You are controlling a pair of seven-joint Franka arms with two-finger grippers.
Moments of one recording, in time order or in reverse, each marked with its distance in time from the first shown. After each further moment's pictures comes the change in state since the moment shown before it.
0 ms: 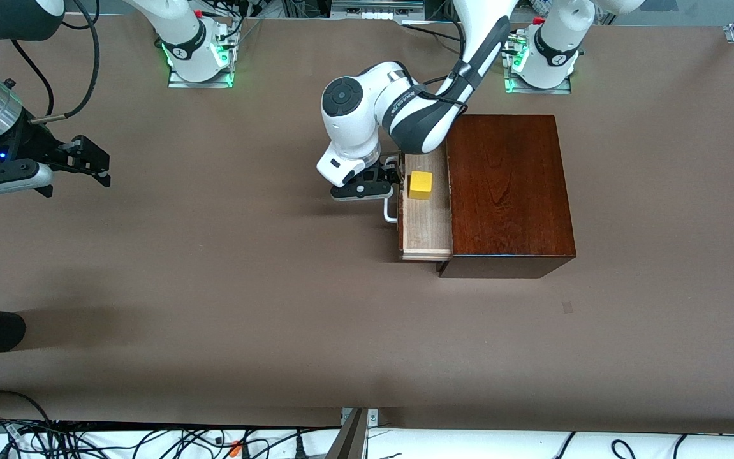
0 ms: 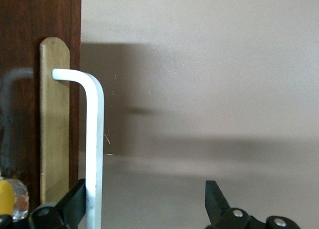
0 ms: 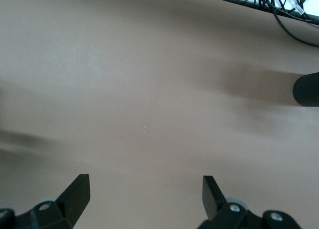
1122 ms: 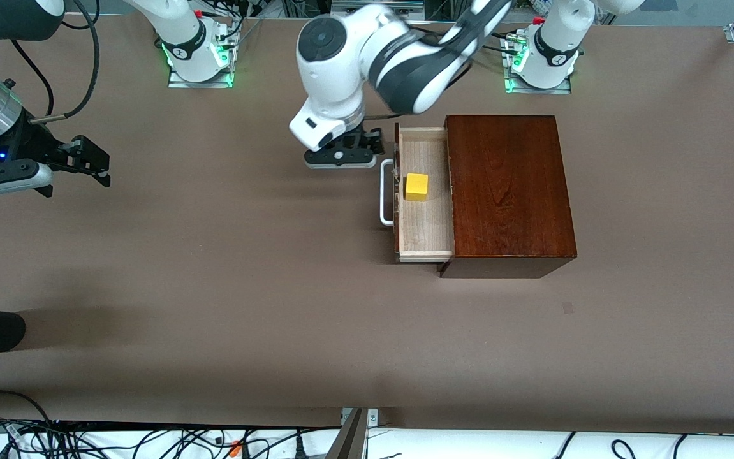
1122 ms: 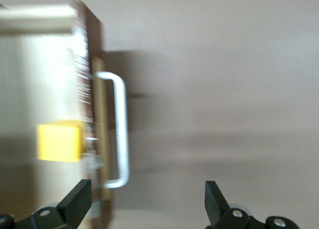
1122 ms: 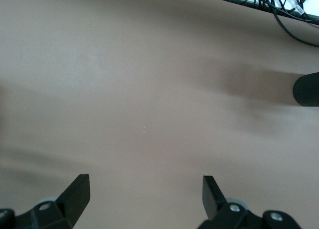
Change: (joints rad) left arm 0.034 -0.072 -0.042 0.282 -0.047 -0.337 0.117; right arm 0.000 0.000 0.000 0.000 0.000 0.000 0.000
